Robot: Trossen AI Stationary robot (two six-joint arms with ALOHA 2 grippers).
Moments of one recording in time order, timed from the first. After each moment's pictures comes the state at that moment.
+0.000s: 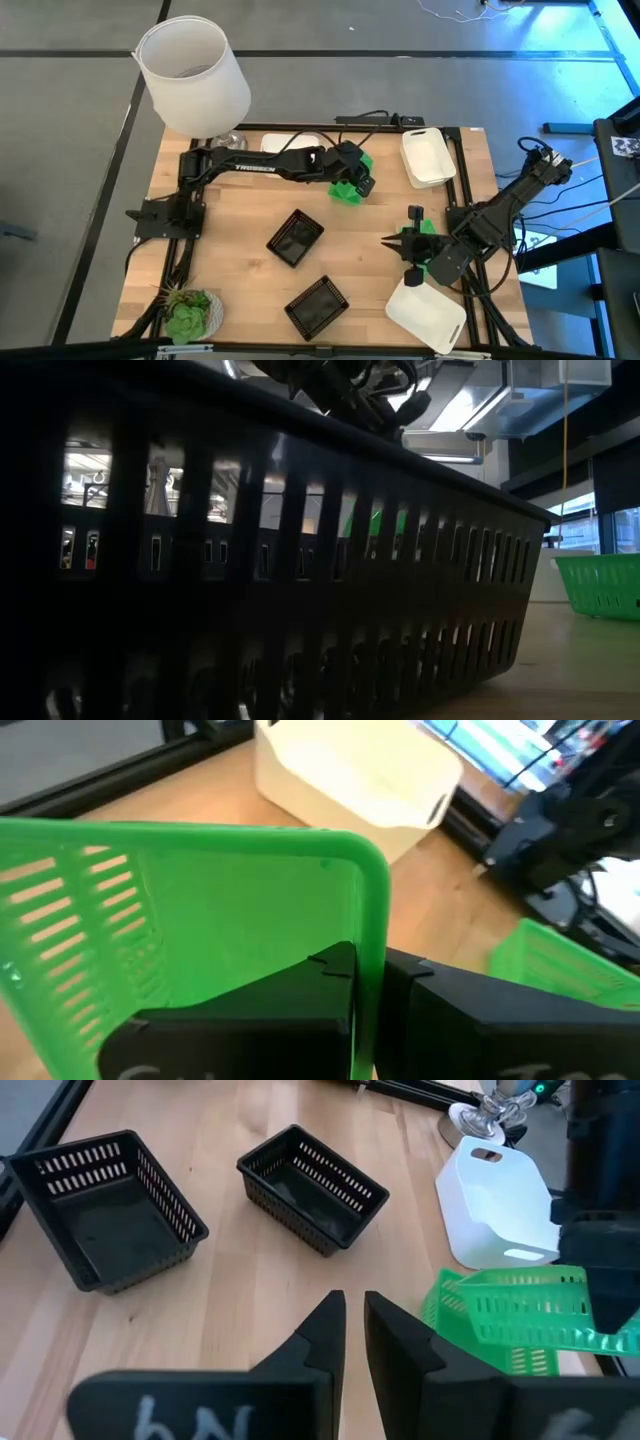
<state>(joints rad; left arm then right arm) 0.14 2.01 1.69 -0.25 -0.26 -0.59 0.72 1.23 1.05 -0.69 0.75 0.34</state>
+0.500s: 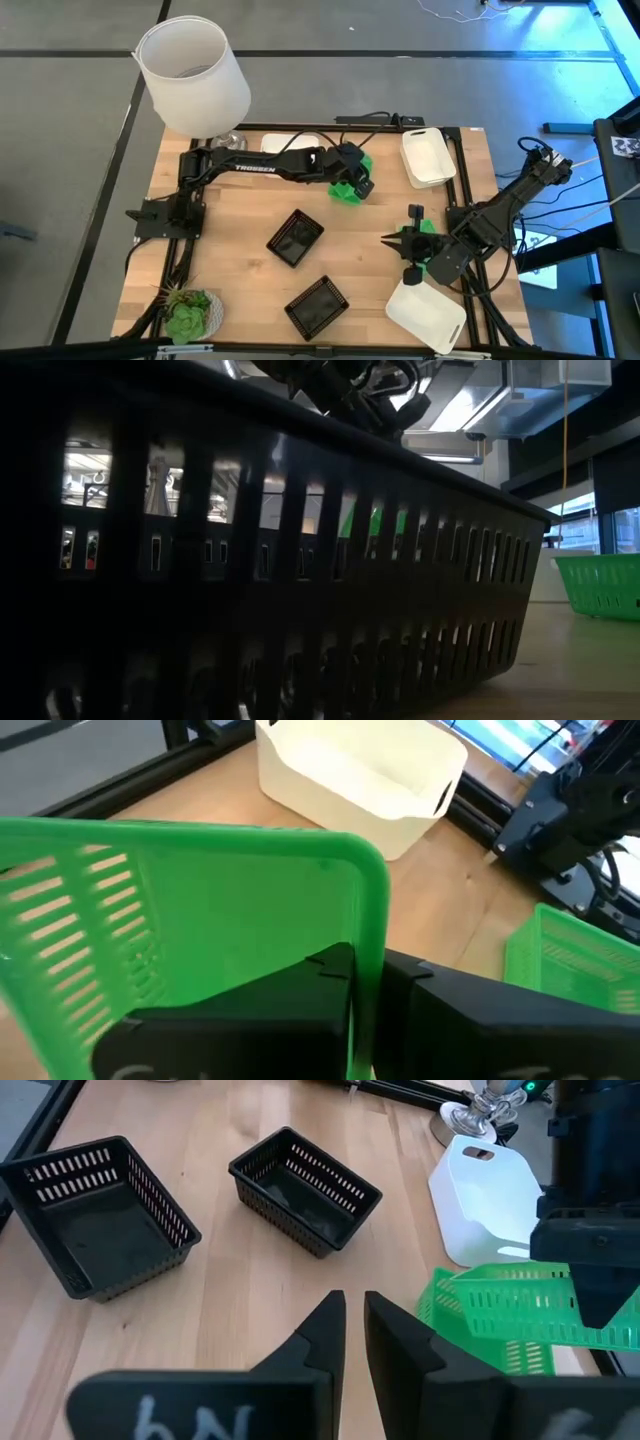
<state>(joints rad) 0.14 2.01 1.69 -0.26 -0.27 -0.52 0.72 1.23 1.05 -0.69 0.77 0.36</state>
